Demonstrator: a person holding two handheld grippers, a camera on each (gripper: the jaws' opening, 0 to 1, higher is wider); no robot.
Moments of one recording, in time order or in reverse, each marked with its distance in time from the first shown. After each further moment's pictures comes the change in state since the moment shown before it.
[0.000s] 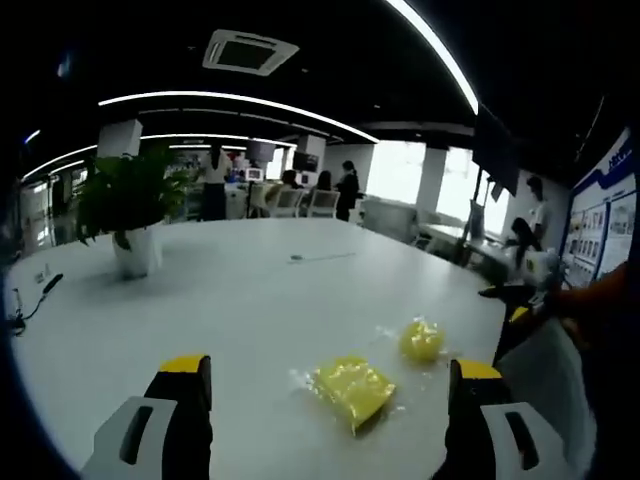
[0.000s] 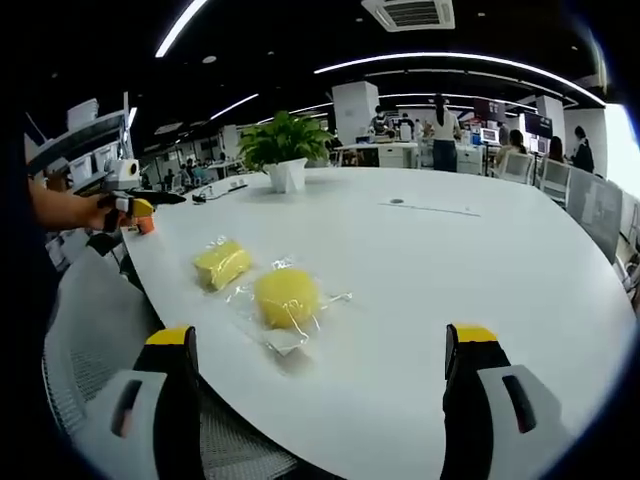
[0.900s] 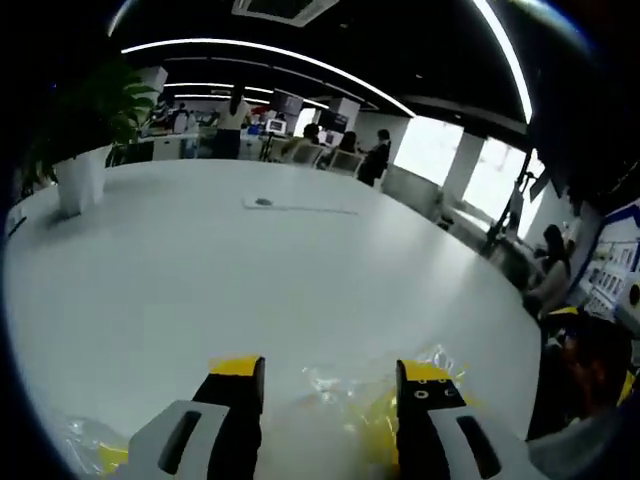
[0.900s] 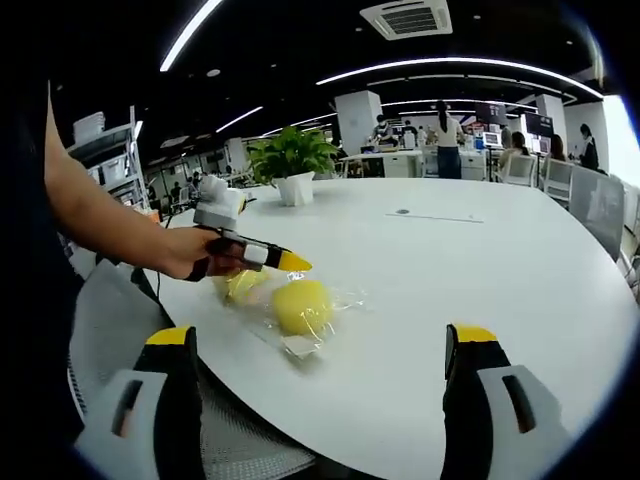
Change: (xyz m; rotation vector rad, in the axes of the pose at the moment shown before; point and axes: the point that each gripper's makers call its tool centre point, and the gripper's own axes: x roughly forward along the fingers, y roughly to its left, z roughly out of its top) left arm 0.232 -0.099 -0.015 -0.182 0.091 0.015; right arm -0.017 0.009 0.013 0.033 -0.048 0.039
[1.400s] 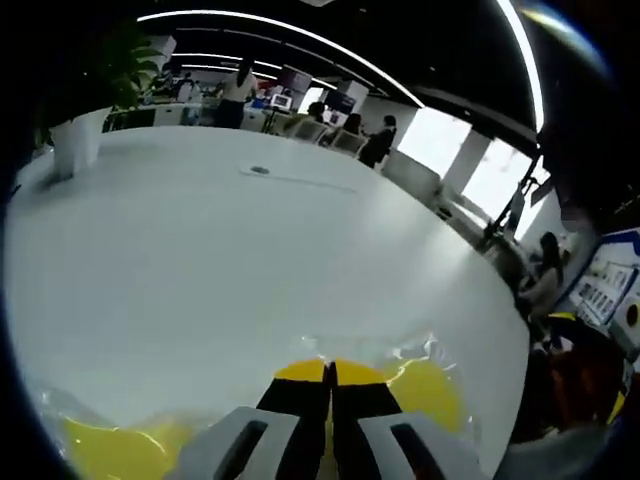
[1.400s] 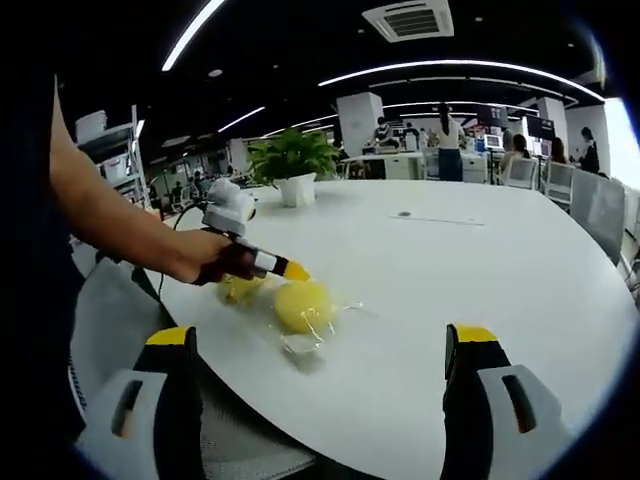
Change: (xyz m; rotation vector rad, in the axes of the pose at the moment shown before) left arm 0.016 -0.007 -0.035 -0.085 0.155 -0.020; right arm -0.002 0.005 -0.001 -0.014 -0.005 0.015
